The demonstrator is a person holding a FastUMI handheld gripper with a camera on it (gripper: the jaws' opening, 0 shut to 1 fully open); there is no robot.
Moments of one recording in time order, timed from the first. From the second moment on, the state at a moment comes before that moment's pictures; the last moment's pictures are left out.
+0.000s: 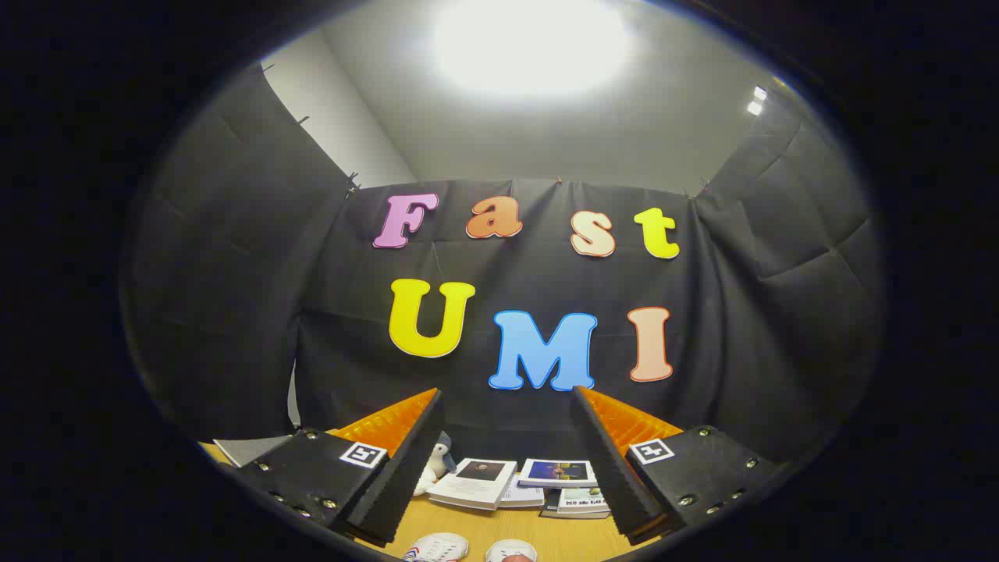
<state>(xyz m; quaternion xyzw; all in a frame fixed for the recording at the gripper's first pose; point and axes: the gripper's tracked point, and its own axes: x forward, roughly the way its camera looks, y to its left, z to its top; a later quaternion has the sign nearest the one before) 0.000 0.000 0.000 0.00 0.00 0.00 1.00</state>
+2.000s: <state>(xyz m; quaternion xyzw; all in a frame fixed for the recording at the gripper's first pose) -0.044 0.164 -0.164 0.29 0.25 0.16 0.91</state>
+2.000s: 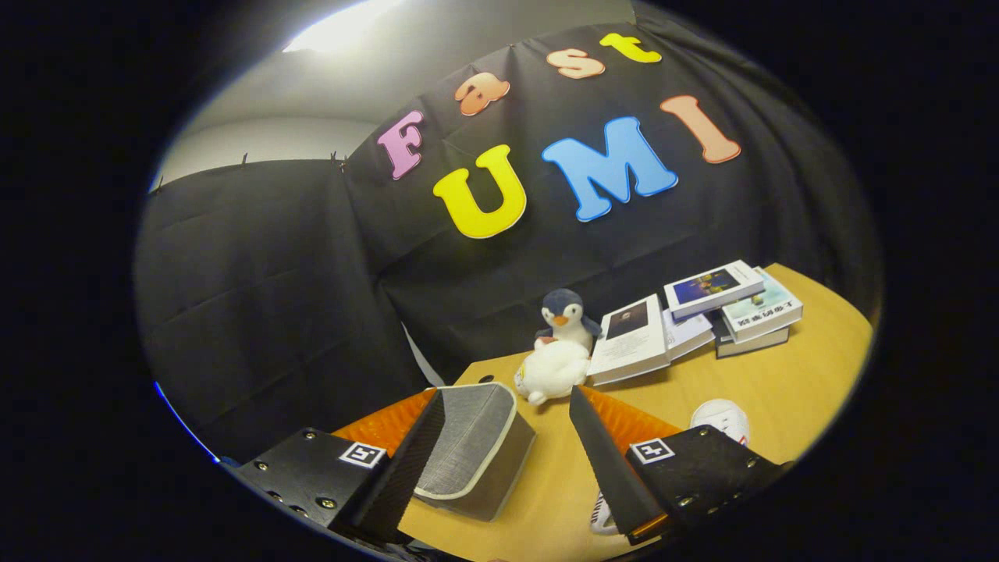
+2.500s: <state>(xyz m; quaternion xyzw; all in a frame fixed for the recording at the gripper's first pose) -0.074 0.245 -0.225 0.44 0.37 0.19 0.80</state>
